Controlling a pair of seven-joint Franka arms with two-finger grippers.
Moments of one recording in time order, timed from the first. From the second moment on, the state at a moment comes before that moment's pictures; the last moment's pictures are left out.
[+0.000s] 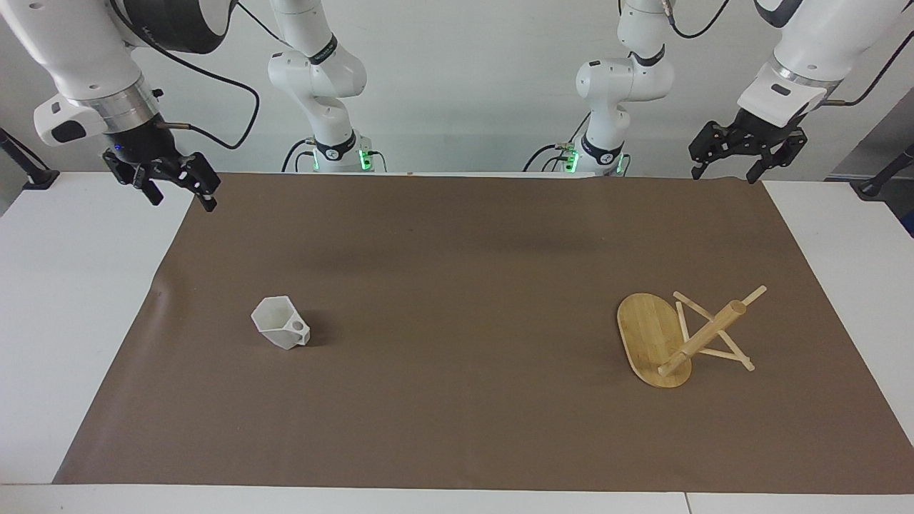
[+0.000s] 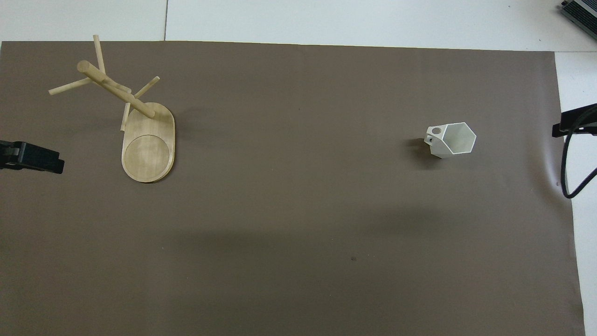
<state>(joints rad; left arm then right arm) -0.03 -0.06 -0.05 -1.55 -0.01 1.47 0.07 -0.10 0.06 -0.05 -1.48 0.01 1.59 0.01</state>
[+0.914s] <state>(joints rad) -0.03 -0.06 -0.05 -1.55 -0.01 1.46 0.07 -0.10 0.06 -0.05 -1.48 0.01 1.59 -0.03</state>
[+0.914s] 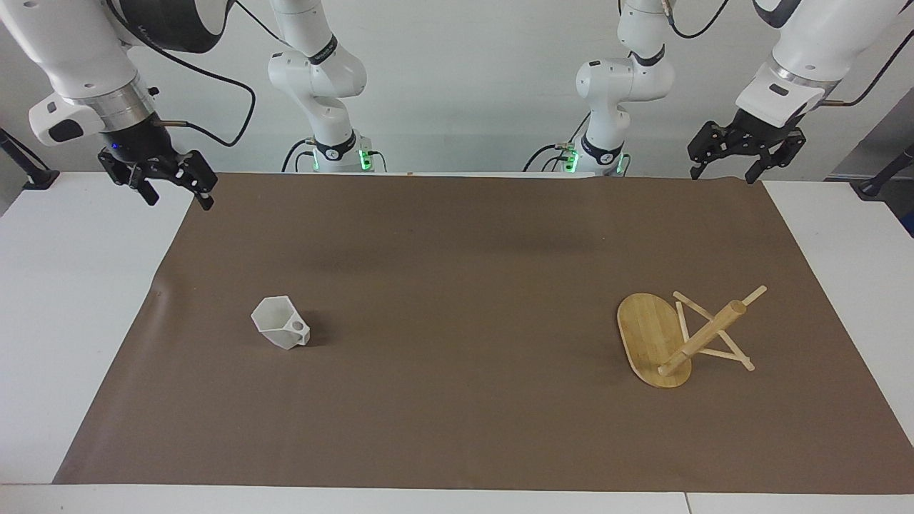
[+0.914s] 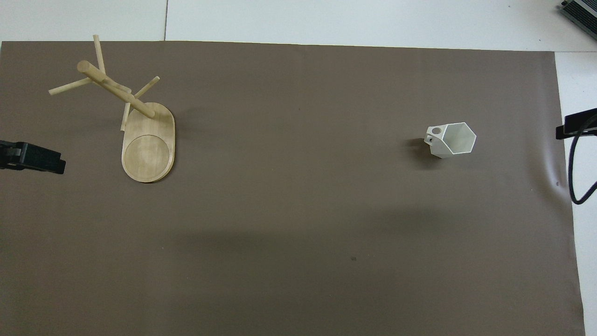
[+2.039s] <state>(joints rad) -0.03 -0.06 -0.05 -1.55 -0.01 1.49 0.07 -0.10 0.06 -0.05 -1.48 0.01 1.59 -0.03</state>
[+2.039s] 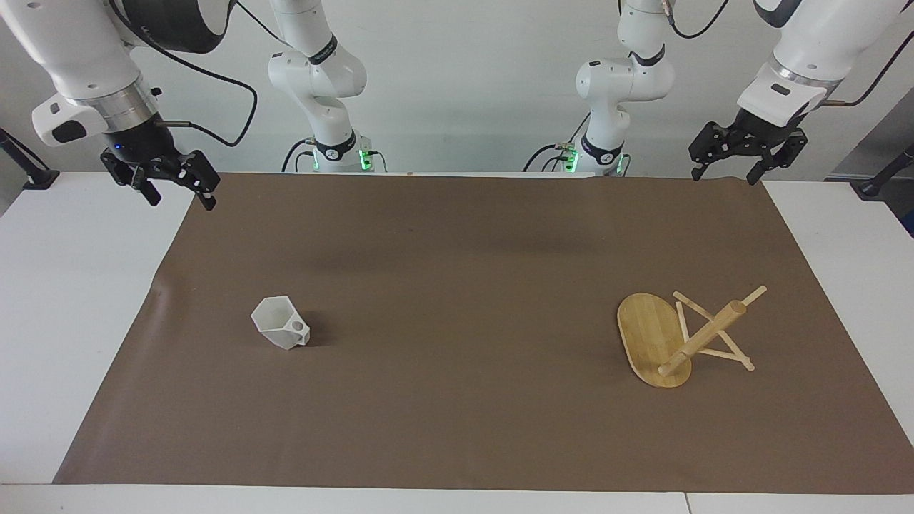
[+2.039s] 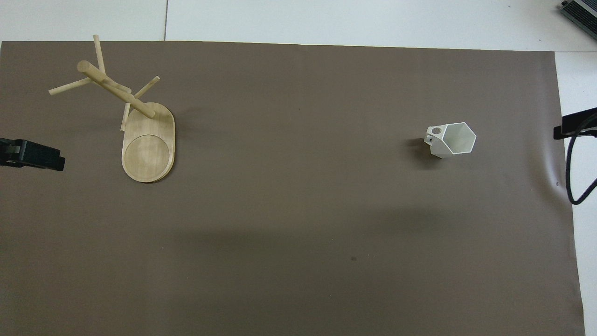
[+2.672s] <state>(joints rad) -0.03 -0.06 -0.05 -1.57 -0.01 1.50 0.07 -0.09 0.06 -0.04 -1.53 0.01 1.72 -0.11</state>
